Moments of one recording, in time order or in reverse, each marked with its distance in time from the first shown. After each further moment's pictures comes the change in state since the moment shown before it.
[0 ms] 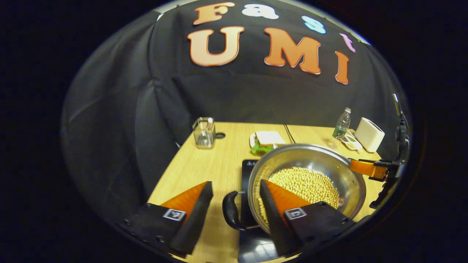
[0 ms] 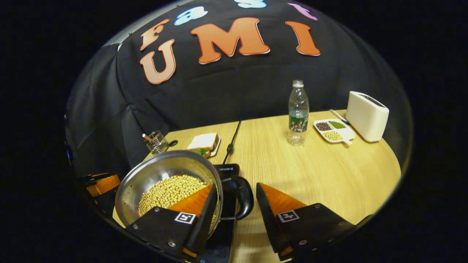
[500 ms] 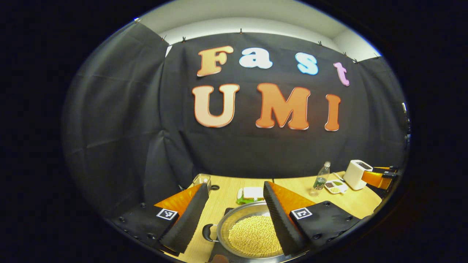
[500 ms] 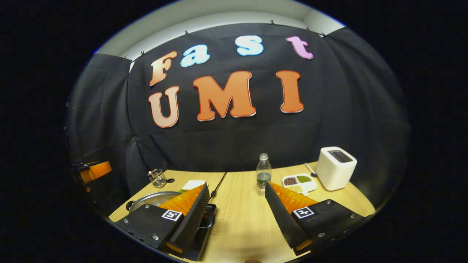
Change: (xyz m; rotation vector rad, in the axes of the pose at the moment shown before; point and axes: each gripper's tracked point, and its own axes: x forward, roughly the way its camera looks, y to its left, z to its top) left arm -0.115 -0.074 0.142 -0.054 -0.394 0.030; right arm -0.142 -0.076 0.139 -0.092 -0.379 -0.047
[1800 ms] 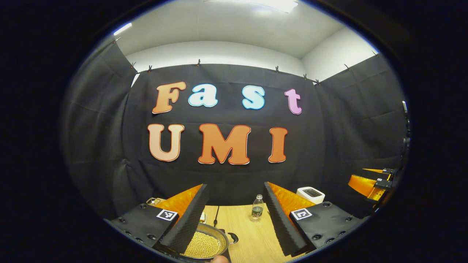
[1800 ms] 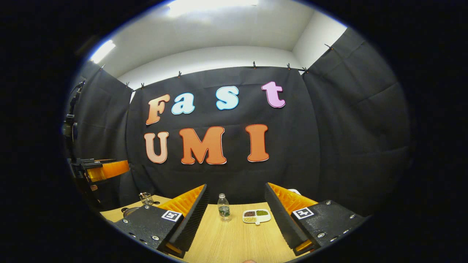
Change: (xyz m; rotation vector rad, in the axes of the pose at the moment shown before) left arm -0.090 -0.216 0.103 -0.014 -0.185 -0.252; right arm -0.131 -0.141 0.090 -0.021 -0.288 -0.064
